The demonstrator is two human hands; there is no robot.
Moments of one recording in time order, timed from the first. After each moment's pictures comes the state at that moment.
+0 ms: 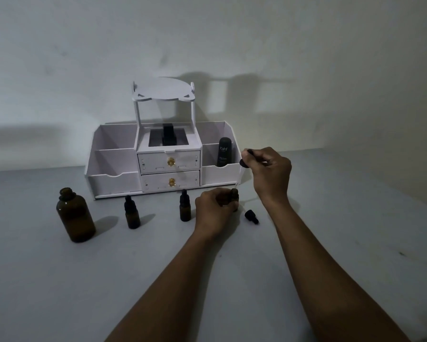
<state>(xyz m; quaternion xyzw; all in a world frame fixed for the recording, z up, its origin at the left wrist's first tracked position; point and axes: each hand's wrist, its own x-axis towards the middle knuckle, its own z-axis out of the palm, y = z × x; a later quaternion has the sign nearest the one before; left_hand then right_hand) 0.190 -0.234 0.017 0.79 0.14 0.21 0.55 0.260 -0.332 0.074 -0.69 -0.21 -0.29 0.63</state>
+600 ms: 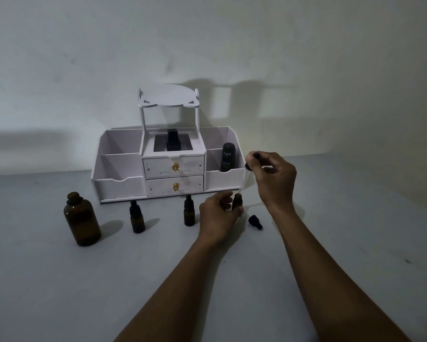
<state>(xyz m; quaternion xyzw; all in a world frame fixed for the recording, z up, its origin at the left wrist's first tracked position) 0.191 -0.232 0.014 0.80 0.14 0.21 0.54 0.257 -0.335 0.075 -0.69 -0.22 -0.30 0.62</state>
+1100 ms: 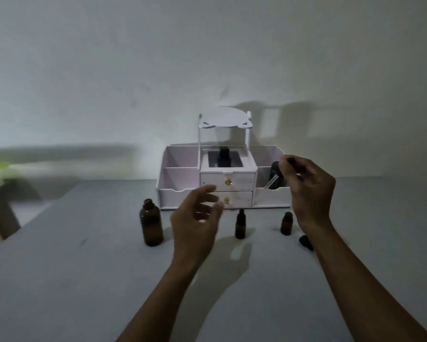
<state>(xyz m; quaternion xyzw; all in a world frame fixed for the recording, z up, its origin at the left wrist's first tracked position) 0.067 -0.144 0.063 0.75 0.08 0.48 0.46 0.203 -0.294 0.113 -0.58 -0.29 -0.24 0.72</state>
